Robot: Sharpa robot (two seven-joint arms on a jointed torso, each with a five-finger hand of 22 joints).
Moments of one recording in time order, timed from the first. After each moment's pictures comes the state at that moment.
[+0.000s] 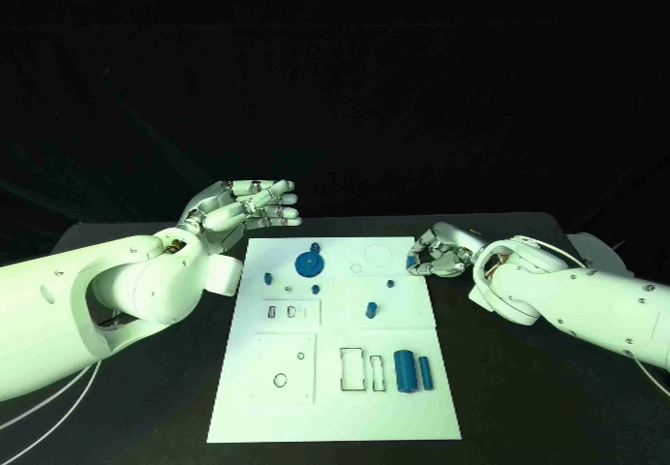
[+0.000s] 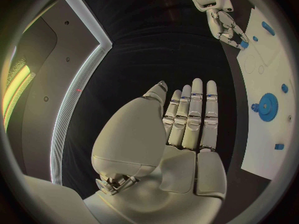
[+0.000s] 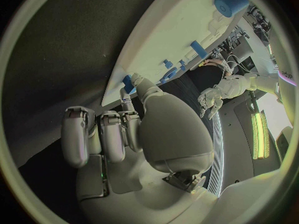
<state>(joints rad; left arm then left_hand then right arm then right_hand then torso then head) 1.30 -1.02 -0.02 1.74 0.04 -0.32 0.37 1.46 -0.01 0.13 0.22 0.18 0.96 0.22 0.09 0.07 1.08 0.16 0.09 0.07 1.09 0.11 0.26 0.18 0.17 0.84 0.25 0.42 0.17 1.25 -0.76 -0.13 1.29 -1.20 -0.33 -0.01 1.35 -0.07 0.19 -0.01 0.25 1.05 0.14 0.11 0.18 1.47 0.06 1.50 1.31 1.47 -0.01 1.55 1.31 0.05 1.46 0.10 1.43 1.31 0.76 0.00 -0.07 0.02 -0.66</state>
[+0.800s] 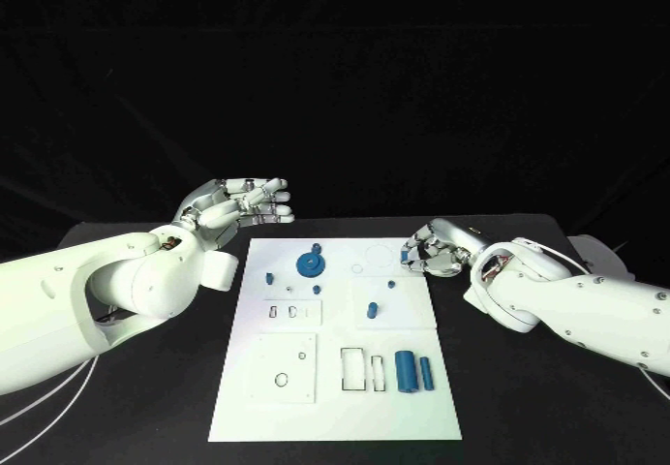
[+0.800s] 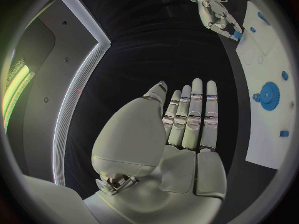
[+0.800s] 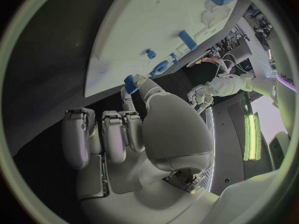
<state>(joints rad) 1.30 -1.02 -0.02 1.69 0.04 -0.32 0.37 1.46 -0.01 0.13 0.22 0.18 0.96 0.22 0.09 0.07 1.08 0.16 0.09 0.07 1.09 0.11 0.26 0.18 0.17 0.84 0.25 0.42 0.17 1.26 -0.79 -0.12 1.42 -1.24 -0.44 -0.05 1.31 -0.05 0.22 0.01 0.33 1.07 0.12 0.11 0.18 1.46 0.05 1.51 1.31 1.47 -0.02 1.56 1.31 0.05 1.47 0.09 1.46 1.31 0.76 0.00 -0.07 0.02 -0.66</state>
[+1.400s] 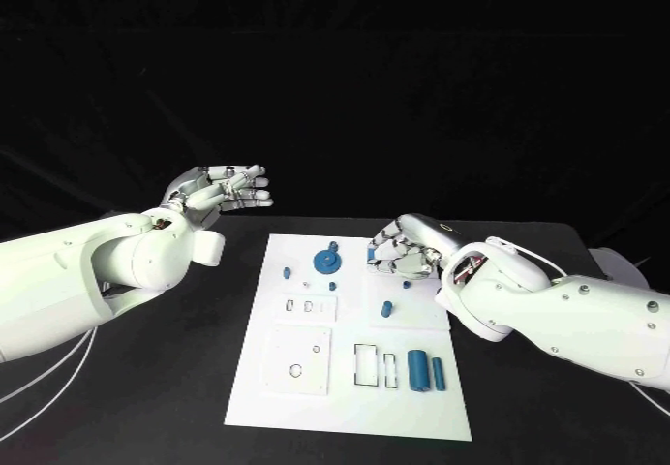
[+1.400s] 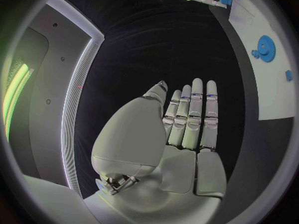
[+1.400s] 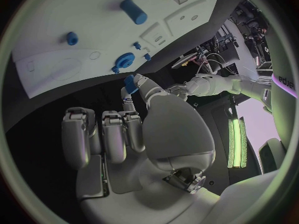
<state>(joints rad) 1.30 -1.03 -0.02 1.54 0.04 -0.30 0.37 1.46 -0.01 0.13 0.22 0.18 0.96 0.22 0.09 0.07 1.08 0.16 0.09 0.07 1.09 0.11 0.26 0.18 0.17 0.84 0.25 0.42 0.17 1.27 -0.71 -0.12 1.55 -1.33 -0.48 -0.13 1.30 -0.05 0.22 0.01 0.32 1.07 0.12 0.11 0.18 1.46 0.05 1.51 1.31 1.47 -0.02 1.56 1.31 0.05 1.47 0.09 1.46 1.31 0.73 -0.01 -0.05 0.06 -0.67</state>
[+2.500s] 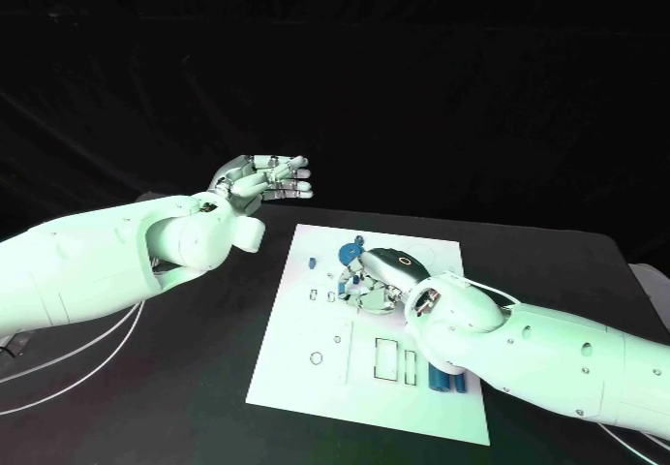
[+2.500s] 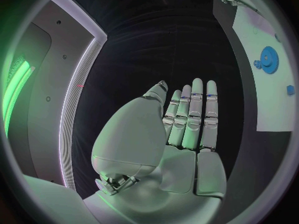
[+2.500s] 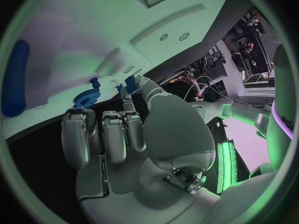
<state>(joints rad) 1.30 -0.98 -0.02 1.53 0.04 -0.28 0.35 1.46 -0.01 0.13 0.22 0.18 0.96 0.22 0.09 0.07 1.08 0.16 0.09 0.07 1.09 0.11 0.26 0.18 0.17 0.84 0.25 0.42 0.17 1.16 -0.49 -0.14 1.47 -1.52 -0.45 -0.19 1.28 -0.05 0.23 0.02 0.31 1.07 0.12 0.11 0.18 1.46 0.05 1.51 1.31 1.47 -0.02 1.56 1.31 0.05 1.47 0.09 1.46 1.31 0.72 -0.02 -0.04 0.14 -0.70</state>
